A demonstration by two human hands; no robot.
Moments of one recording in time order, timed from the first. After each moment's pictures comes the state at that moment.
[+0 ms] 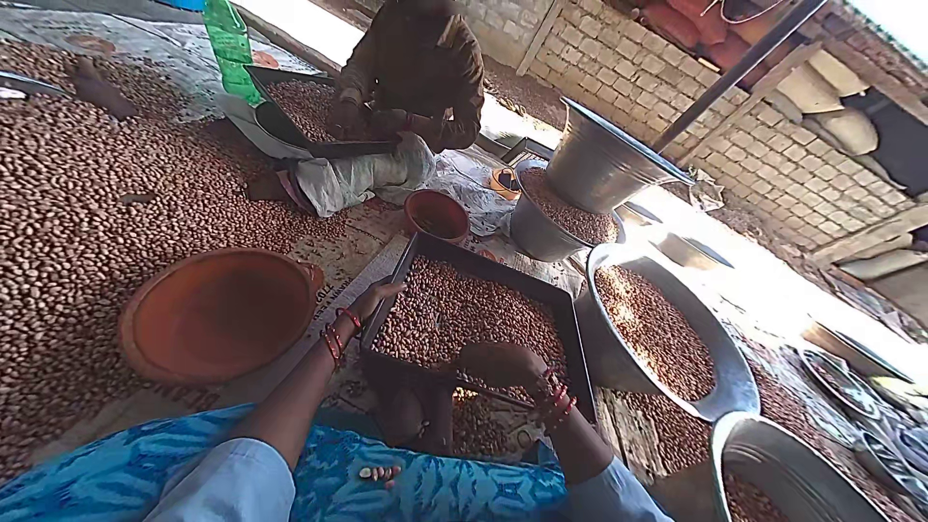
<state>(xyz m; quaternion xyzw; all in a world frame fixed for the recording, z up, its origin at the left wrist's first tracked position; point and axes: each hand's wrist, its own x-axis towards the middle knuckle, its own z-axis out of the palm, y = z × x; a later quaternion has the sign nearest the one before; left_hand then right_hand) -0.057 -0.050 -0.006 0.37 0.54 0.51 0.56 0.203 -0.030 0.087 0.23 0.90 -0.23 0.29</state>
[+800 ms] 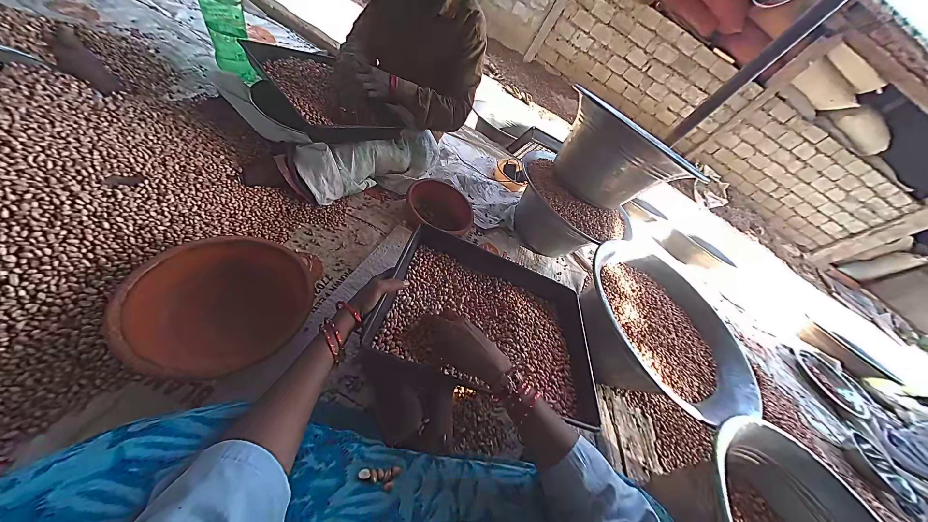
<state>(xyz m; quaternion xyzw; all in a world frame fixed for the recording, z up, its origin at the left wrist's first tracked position) -0.060 -0.043 -0.011 0.35 0.54 0.51 0.57 0.151 -0.033 0.057 0.39 0.89 -0.22 0.11</state>
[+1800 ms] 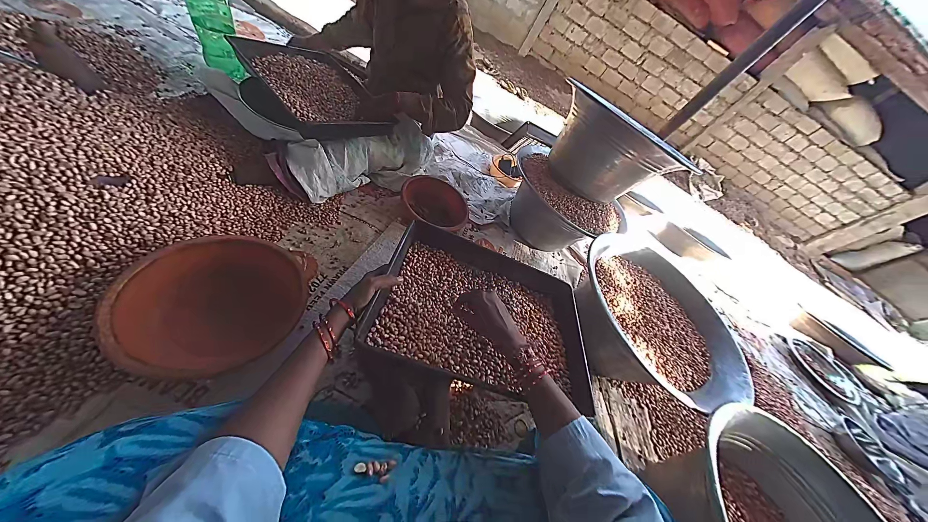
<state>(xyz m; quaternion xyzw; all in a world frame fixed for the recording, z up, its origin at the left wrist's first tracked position) -0.060 -0.043 -0.012 0.35 0.53 0.51 0.58 0.190 0.023 0.050 0.44 0.87 -0.19 0.03</state>
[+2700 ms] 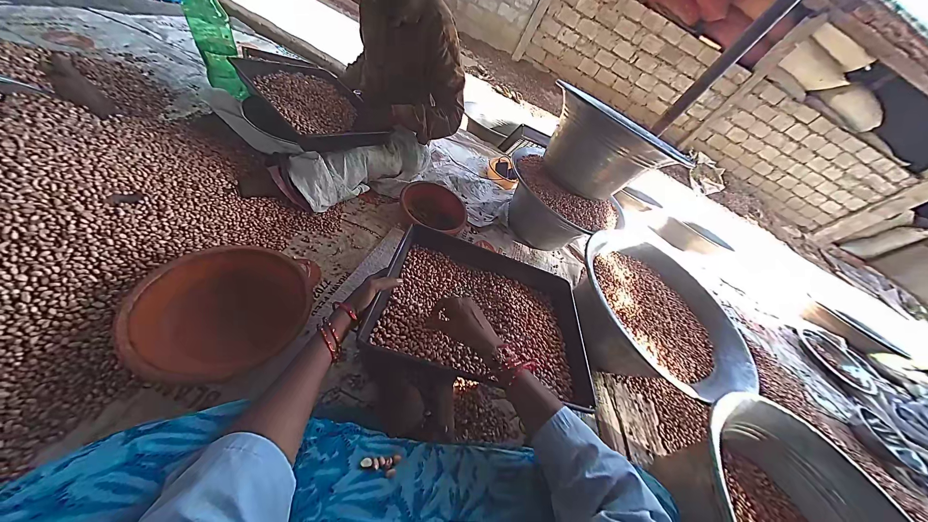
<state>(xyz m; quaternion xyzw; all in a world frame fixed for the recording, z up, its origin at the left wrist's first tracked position) -0.055 -0.048 -0.003 0.34 0.56 0.50 0.57 0.161 0.002 0.034 0.41 0.88 -0.24 0.03</state>
